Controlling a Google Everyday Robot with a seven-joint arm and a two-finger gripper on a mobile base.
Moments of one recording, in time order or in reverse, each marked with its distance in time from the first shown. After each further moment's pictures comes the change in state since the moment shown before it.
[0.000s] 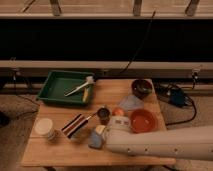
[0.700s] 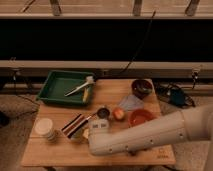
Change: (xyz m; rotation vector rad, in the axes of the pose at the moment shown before) arm -0.030 -0.040 0.033 -0.041 0.025 -0.196
